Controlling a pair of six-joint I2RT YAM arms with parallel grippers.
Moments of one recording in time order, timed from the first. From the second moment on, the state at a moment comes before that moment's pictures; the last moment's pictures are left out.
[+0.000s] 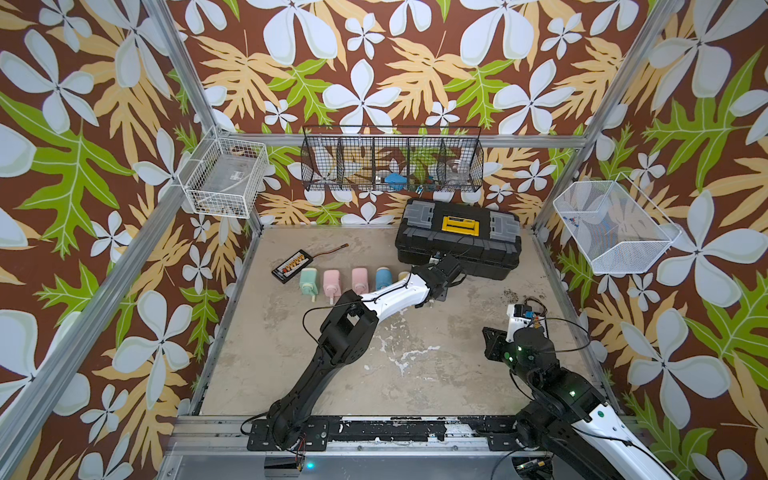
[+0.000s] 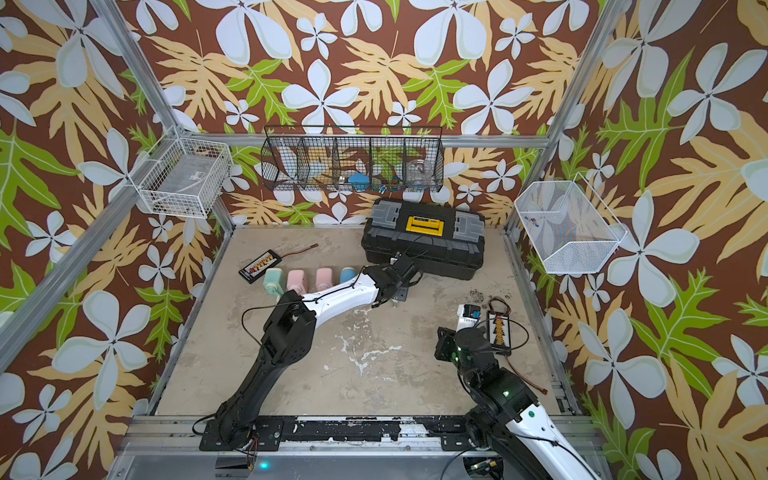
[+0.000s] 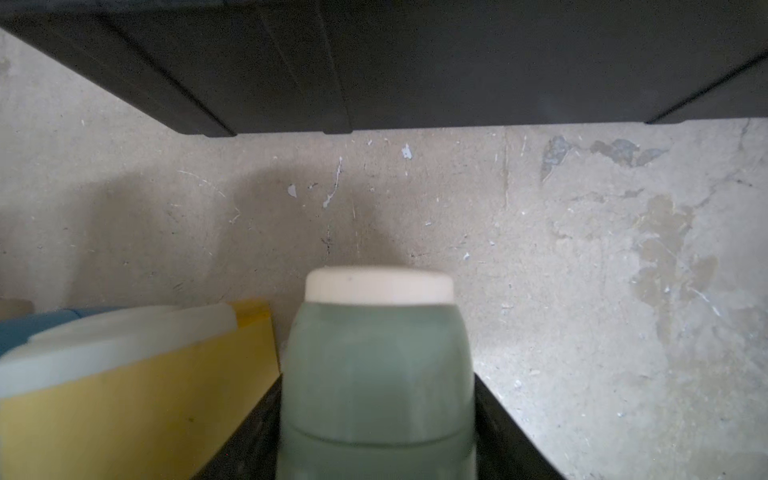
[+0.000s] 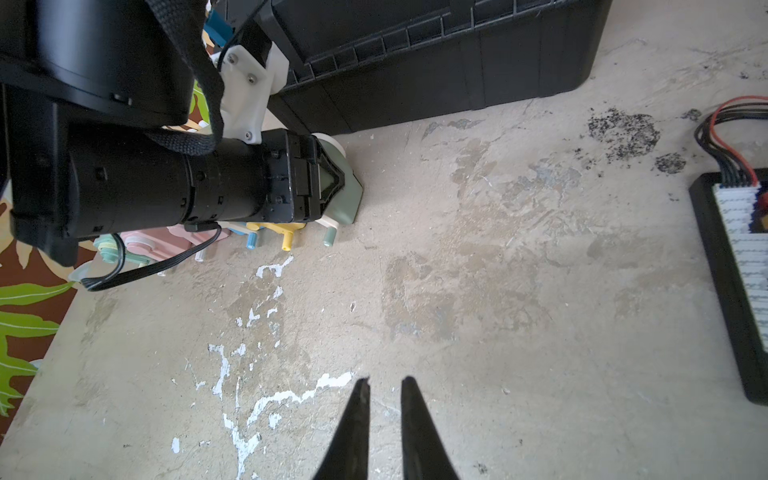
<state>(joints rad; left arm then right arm) -0.87 2.36 2.02 -0.71 -0.38 -0.54 0.54 0.48 0.46 -0.55 0.21 0.64</state>
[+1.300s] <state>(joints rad) -0.87 1.66 1.39 -0.33 -0.37 -0.43 0.54 0.51 0.45 -0.49 0.27 0.63</state>
